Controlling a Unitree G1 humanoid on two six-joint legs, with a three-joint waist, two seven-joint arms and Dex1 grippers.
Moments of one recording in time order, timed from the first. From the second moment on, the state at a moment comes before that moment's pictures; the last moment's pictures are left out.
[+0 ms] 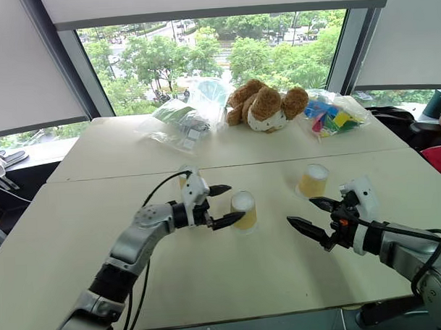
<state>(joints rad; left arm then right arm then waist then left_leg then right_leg) -0.54 0.26 -0.19 0.08 -0.25 0.22 -0.84 0.00 -0.81 -0.40 -0.48 0.73 0.79 0.68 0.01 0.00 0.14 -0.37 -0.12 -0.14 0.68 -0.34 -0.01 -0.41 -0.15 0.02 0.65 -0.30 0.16</state>
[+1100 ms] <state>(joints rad) -0.68 0.27 -0.02 0.55 -0.15 0.00 -0.59 -0.04 -0.80 -0.37 -0.49 0.76 0.79 0.65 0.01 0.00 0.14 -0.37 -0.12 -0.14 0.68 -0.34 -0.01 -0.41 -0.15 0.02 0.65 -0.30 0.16</state>
